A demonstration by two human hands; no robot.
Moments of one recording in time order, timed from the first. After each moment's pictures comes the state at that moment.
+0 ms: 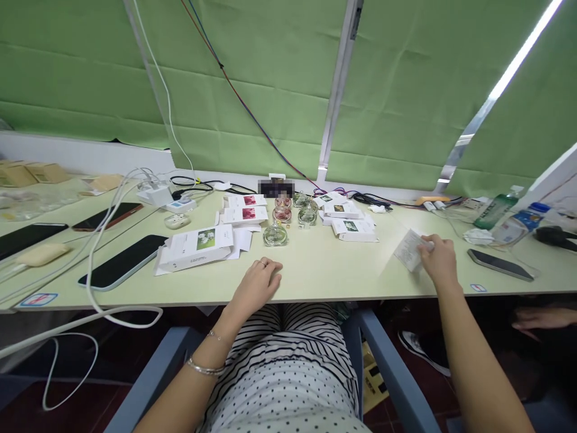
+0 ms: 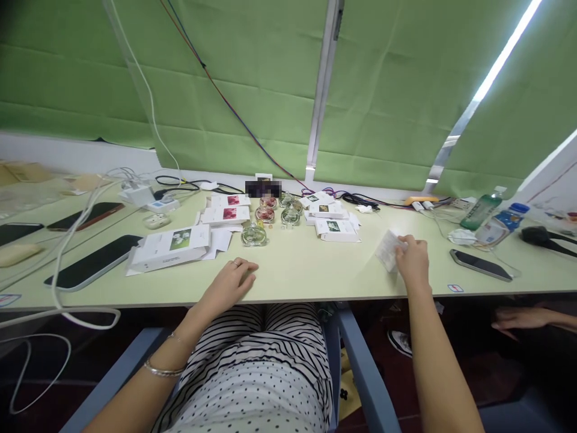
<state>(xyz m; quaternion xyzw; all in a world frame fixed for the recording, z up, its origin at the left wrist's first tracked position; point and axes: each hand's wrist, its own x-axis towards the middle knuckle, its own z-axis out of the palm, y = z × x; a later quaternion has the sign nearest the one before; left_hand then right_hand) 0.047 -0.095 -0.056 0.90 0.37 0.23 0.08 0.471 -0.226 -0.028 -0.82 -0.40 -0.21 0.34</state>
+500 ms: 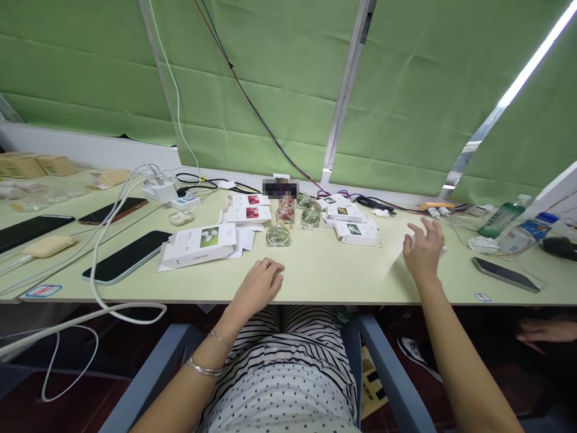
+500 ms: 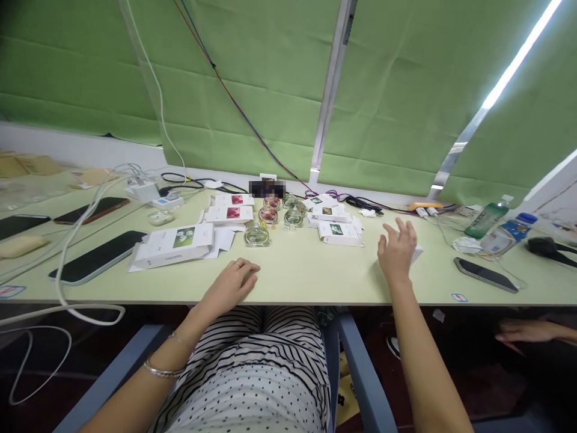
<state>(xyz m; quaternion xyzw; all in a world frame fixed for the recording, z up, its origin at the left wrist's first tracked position) 0.047 -0.098 -0.055 0.89 0.37 0.23 0.09 0.445 -0.186 -0.022 -0.69 -0.49 -0.41 0.33</state>
